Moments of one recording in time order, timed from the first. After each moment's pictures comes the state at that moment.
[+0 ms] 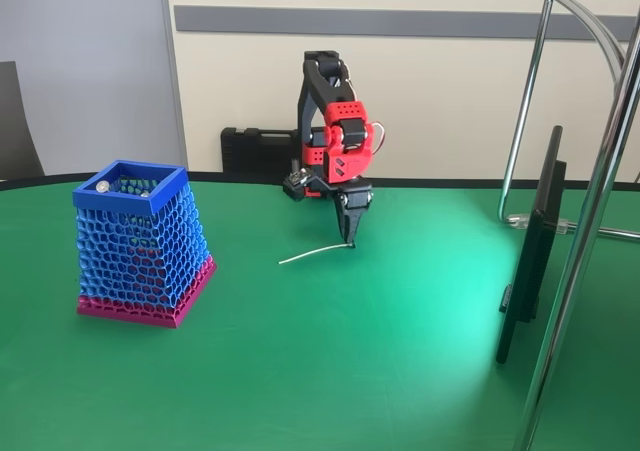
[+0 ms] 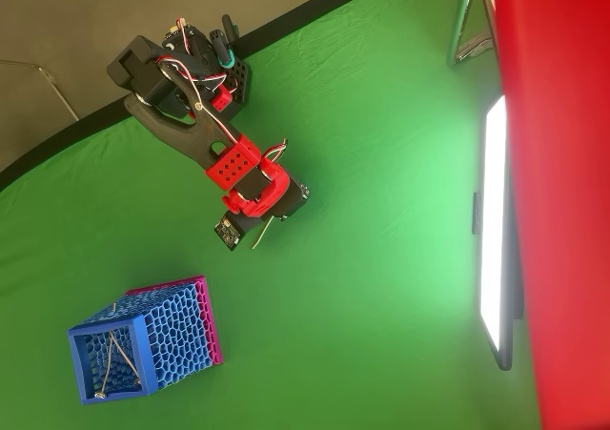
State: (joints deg) arm -18.5 87.0 115.5 60.5 -1.1
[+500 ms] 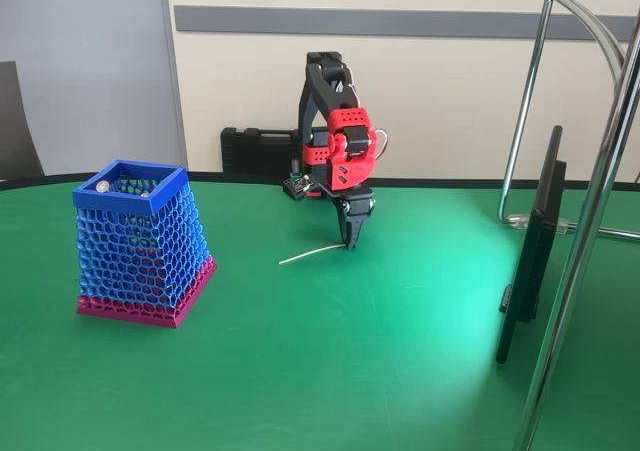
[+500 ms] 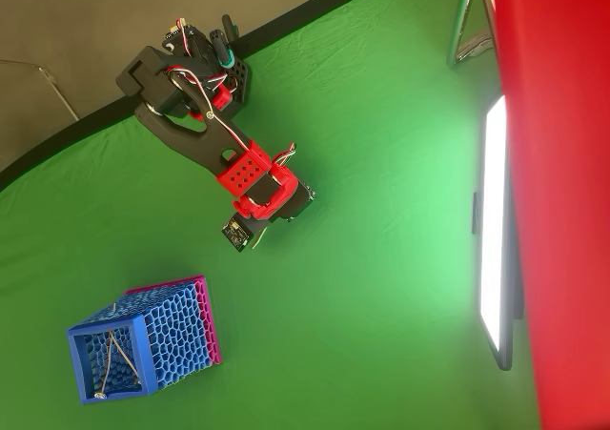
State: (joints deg) arm -18.9 81.1 112.6 60.8 -0.7
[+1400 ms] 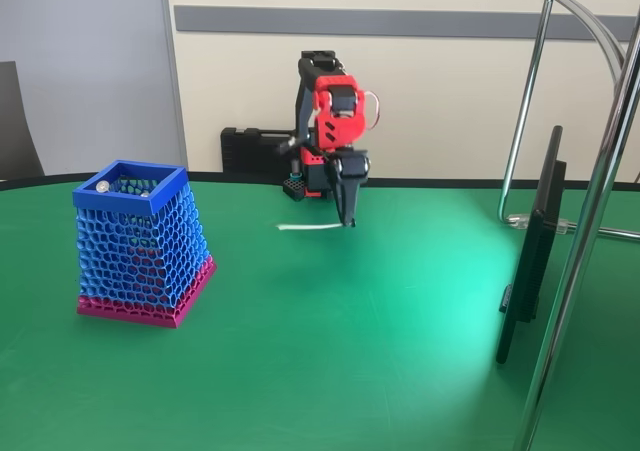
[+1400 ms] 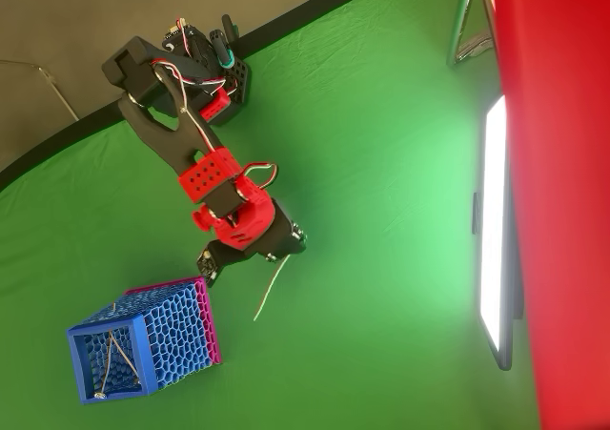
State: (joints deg) arm -10.5 92.4 94.9 57.1 -3.7
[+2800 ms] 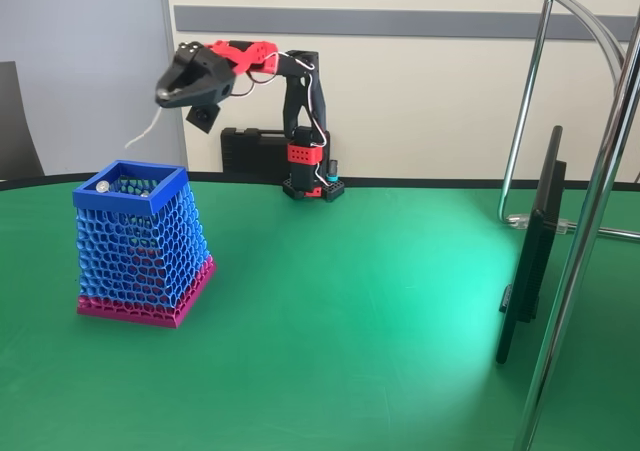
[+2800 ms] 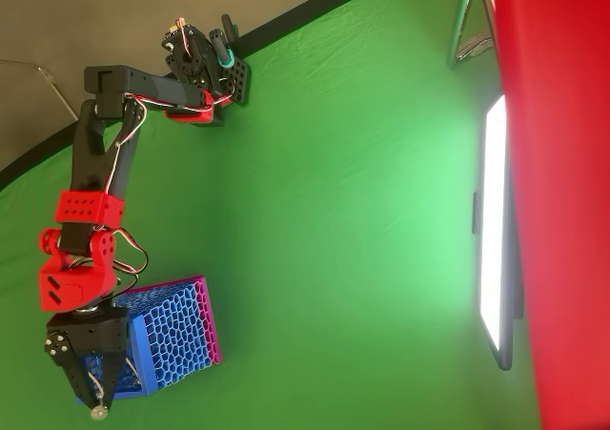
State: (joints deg) arm 27.1 85.3 68.0 24.9 66.3
